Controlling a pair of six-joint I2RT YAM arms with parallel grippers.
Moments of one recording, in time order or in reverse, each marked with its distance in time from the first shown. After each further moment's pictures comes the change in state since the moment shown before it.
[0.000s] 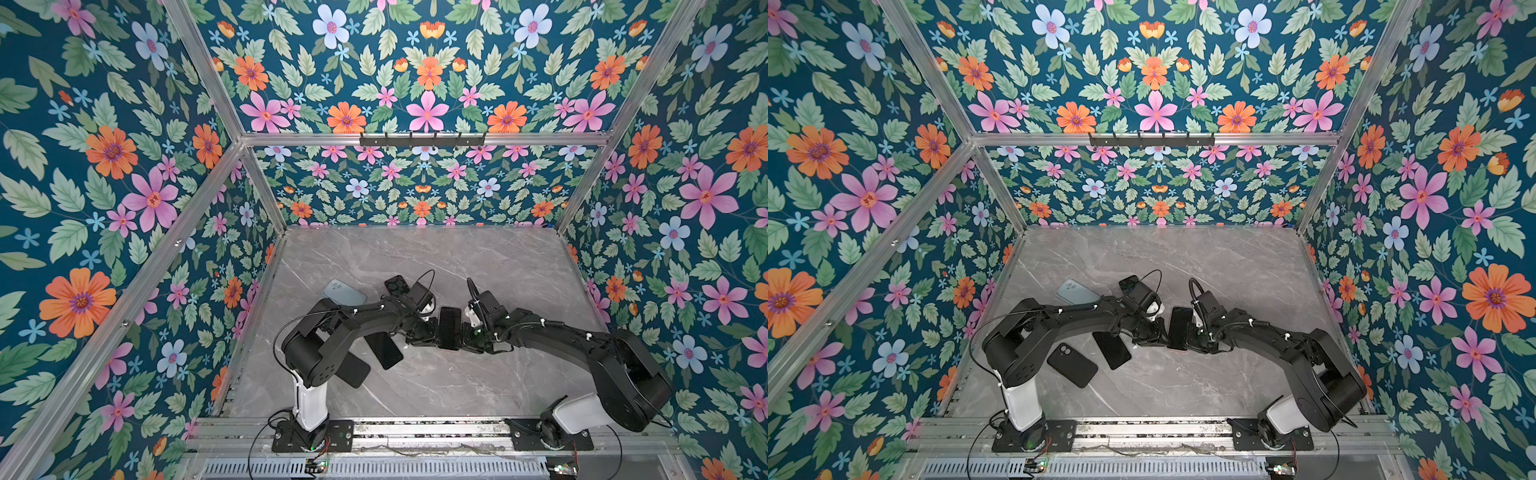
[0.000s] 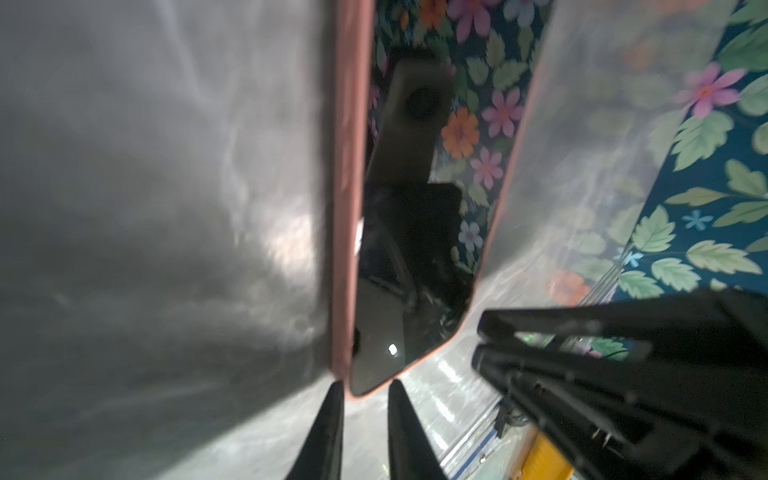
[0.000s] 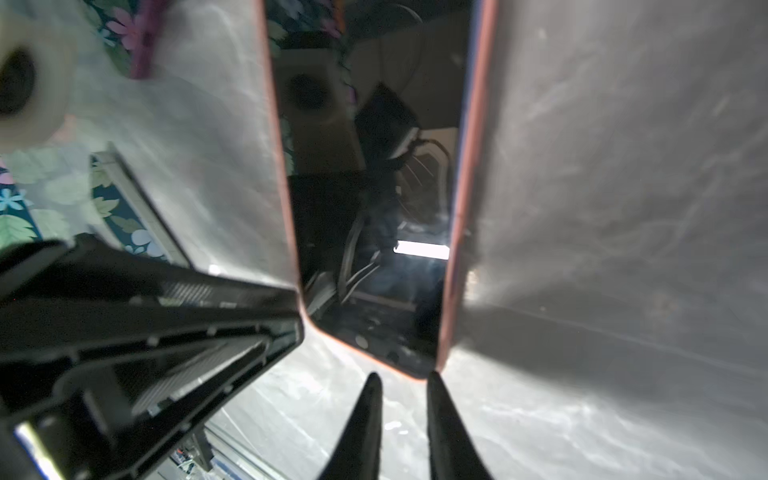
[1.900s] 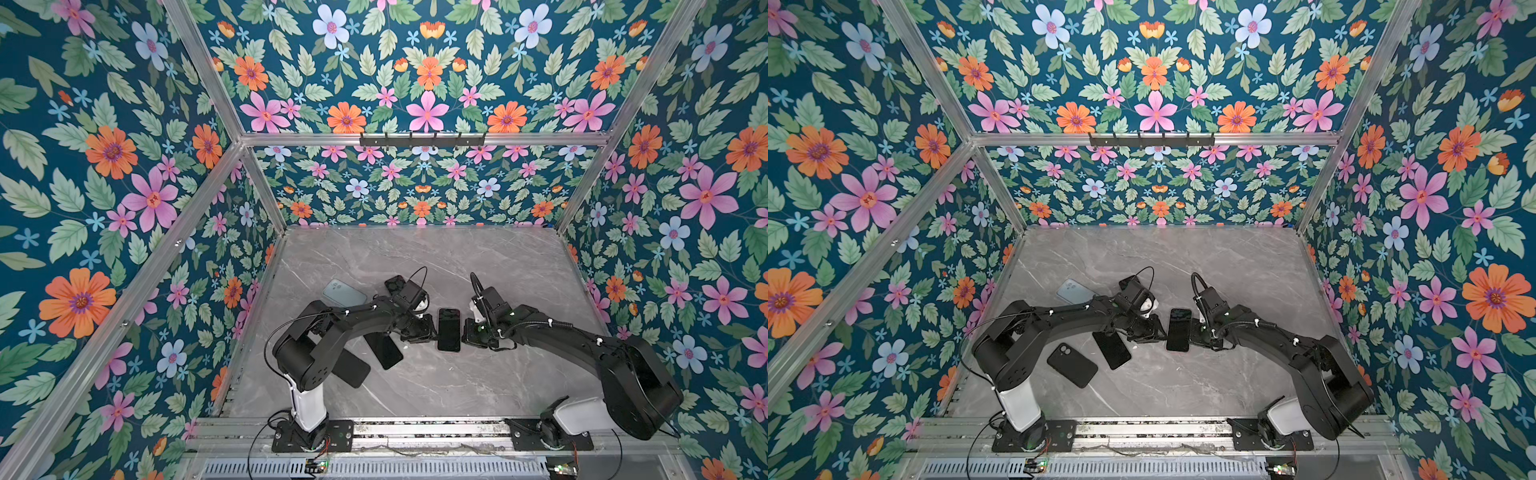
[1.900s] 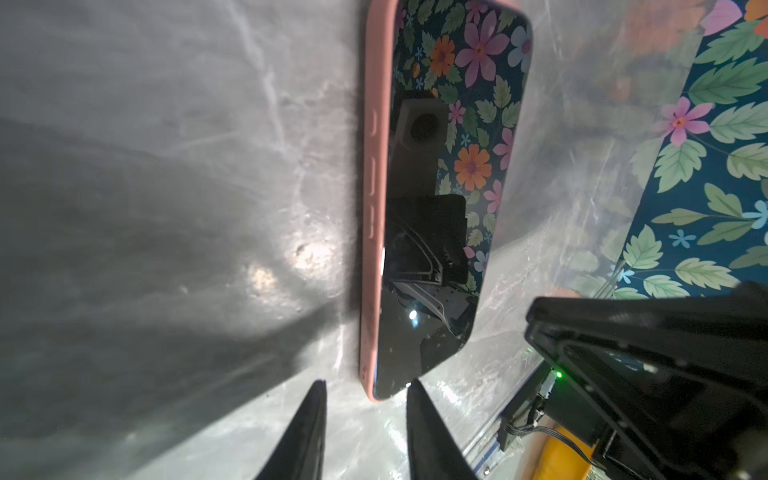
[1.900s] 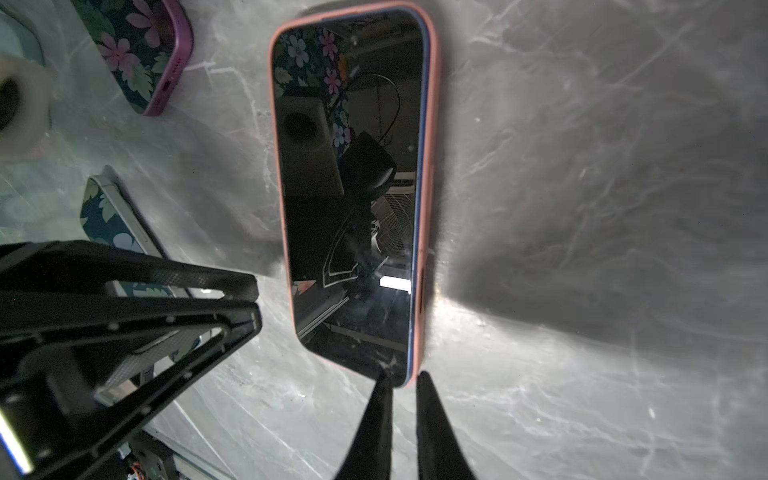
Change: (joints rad) left arm 0.027 -0.054 -0.075 0.042 -0.005 0.000; right arm -0.013 -0.032 0.024 -0.071 0.085 -0.048
